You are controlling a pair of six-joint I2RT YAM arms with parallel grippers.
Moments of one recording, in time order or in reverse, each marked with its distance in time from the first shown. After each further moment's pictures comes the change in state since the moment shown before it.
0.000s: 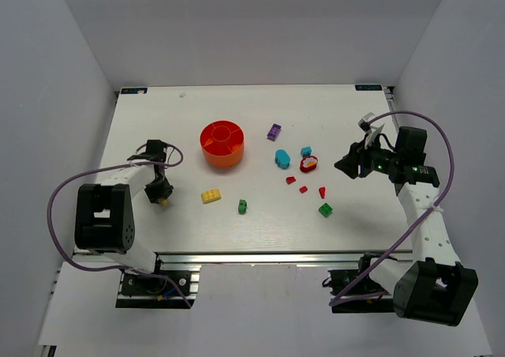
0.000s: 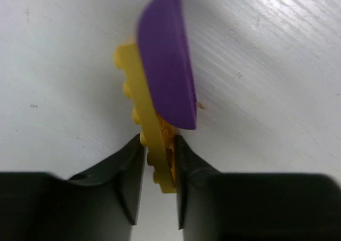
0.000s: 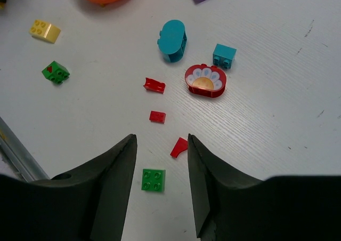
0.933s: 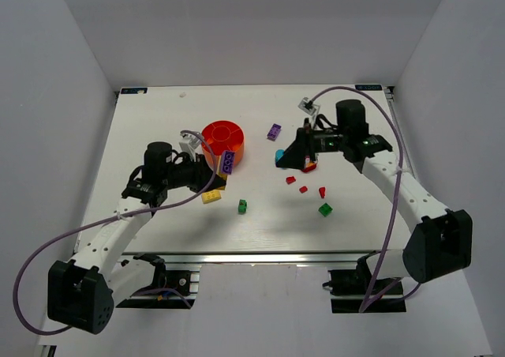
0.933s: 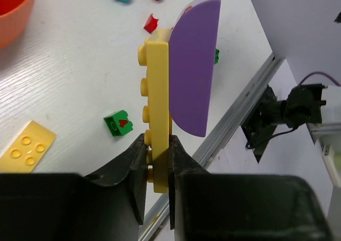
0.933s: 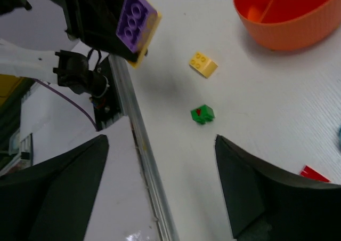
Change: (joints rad) left arm -0.228 -0.516 -0.156 0.432 1.030 0.201; right arm 0.424 0.268 0.197 0.170 -0.198 0.446
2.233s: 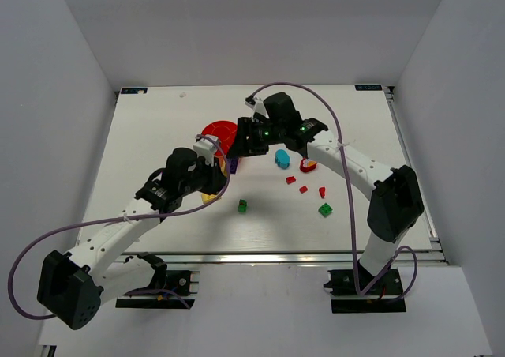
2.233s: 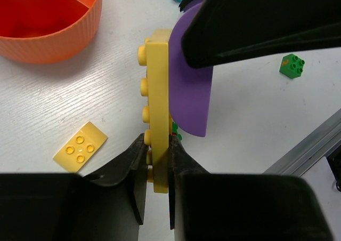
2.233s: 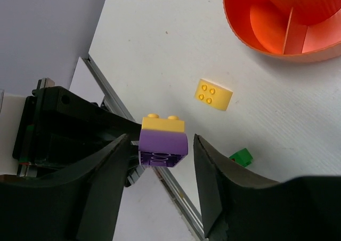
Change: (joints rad) left arm -0.293 0.003 0.032 -0.037 -0.559 0.078; right arm 0.411 0.401 0.424 -0.042 0.526 0.472
